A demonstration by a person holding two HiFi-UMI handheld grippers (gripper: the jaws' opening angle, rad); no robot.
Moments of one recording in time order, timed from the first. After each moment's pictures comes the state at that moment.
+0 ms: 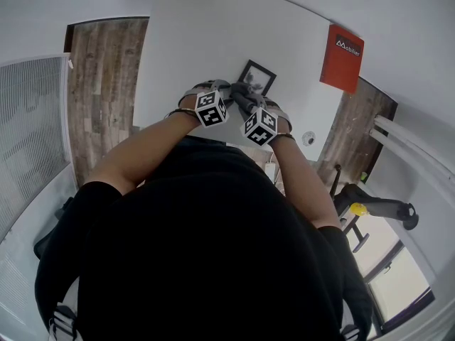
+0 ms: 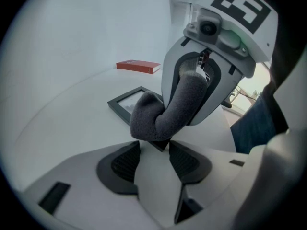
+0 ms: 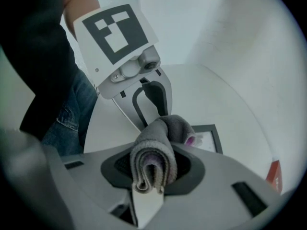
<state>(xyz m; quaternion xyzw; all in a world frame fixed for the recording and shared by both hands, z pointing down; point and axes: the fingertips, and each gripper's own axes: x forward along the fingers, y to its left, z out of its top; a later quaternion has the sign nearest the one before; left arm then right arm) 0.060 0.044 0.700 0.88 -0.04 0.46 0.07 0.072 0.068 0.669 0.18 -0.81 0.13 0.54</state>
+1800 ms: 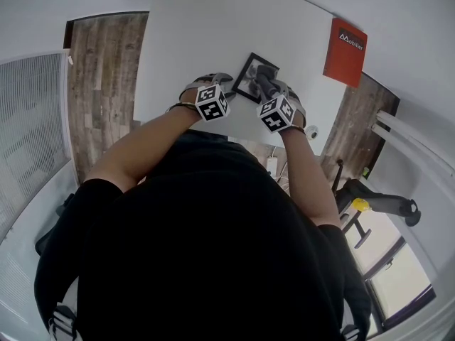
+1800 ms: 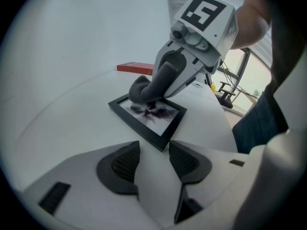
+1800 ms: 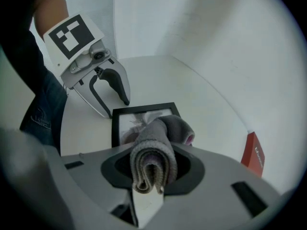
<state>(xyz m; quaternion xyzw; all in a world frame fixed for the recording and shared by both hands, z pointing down) 0.061 0.045 0.699 0.89 -0.05 0.45 0.07 0.148 0.031 0.671 0.32 -0.75 0.15 0.57</state>
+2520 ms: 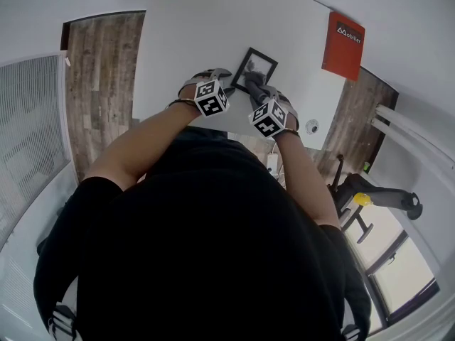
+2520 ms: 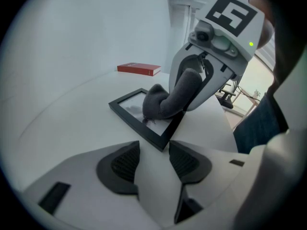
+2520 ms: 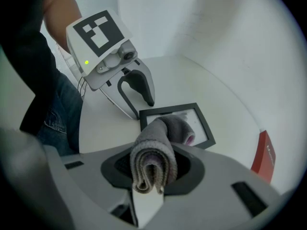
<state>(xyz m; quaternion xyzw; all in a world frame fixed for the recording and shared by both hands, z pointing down) 0.060 0.043 0.700 0.89 -0.05 0.45 0.06 0.112 0.072 0.671 0.28 -0.76 0.17 0.56</state>
